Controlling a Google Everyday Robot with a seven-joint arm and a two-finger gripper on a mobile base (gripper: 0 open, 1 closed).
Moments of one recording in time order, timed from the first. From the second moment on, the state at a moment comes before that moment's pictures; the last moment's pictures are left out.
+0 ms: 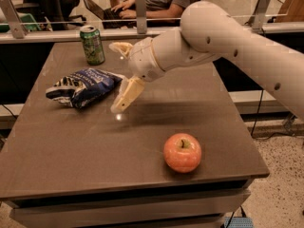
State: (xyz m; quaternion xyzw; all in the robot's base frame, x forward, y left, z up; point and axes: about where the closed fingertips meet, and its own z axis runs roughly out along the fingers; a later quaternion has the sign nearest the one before) arm 0.556 0.102 0.895 -0.70 0.51 0.25 0.43
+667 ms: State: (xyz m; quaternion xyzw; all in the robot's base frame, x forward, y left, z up) arm 0.571 0.175 0.873 -0.70 0.48 0.26 0.45
